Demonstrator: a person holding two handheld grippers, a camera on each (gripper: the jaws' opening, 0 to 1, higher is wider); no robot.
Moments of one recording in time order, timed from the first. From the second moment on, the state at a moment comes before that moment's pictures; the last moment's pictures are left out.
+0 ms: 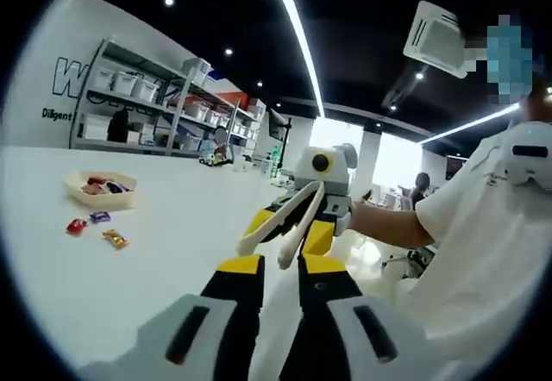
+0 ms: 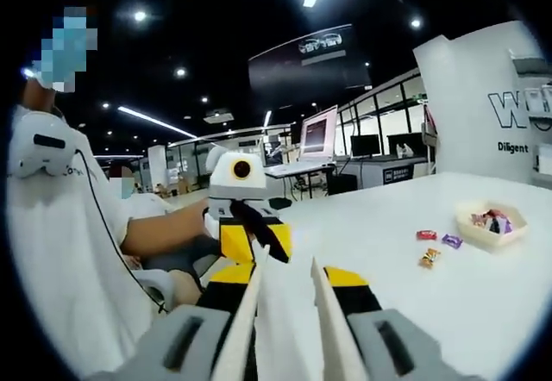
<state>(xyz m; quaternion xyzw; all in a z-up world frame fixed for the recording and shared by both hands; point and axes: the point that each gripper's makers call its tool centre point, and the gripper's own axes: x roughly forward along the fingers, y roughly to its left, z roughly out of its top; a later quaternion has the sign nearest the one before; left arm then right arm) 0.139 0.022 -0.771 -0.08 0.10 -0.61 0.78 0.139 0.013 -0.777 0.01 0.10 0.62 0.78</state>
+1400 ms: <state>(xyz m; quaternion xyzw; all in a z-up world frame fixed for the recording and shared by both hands) 0.126 0.011 -0.736 -0.22 0.07 -0.66 0.71 0.139 0.009 -0.733 0.19 0.06 0.64 0.74</state>
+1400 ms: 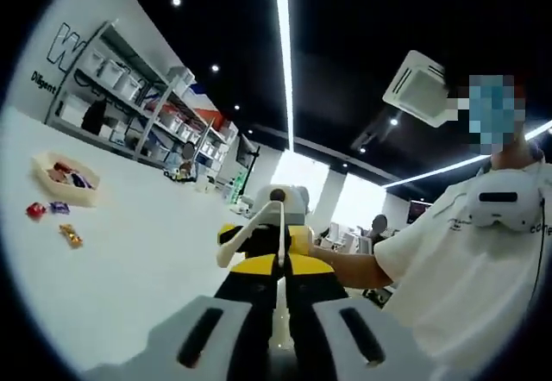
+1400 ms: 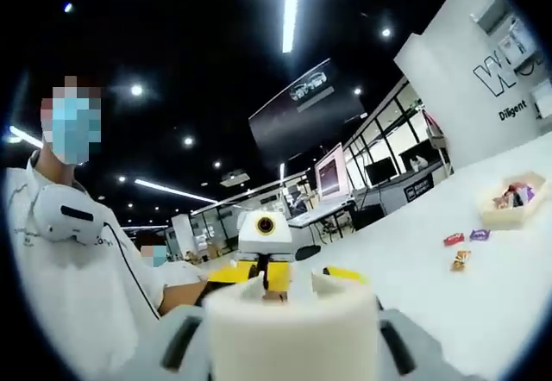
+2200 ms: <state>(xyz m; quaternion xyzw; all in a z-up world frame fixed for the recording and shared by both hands) 0.125 0.011 -0.729 -0.28 0.06 -0.67 0.69 0.131 0.025 -0.726 0.18 0.08 0.65 0.73</state>
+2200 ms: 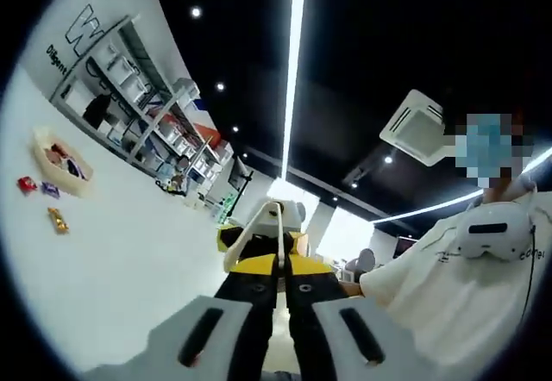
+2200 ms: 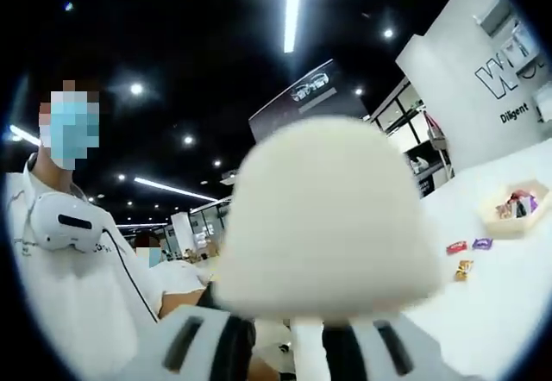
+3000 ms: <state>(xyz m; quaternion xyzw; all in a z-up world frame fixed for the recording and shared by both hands) 0.165 0.052 -0.737 -0.17 0.02 -0.55 0.81 0.157 0.003 -0.725 0.16 0.09 0.62 0.77</state>
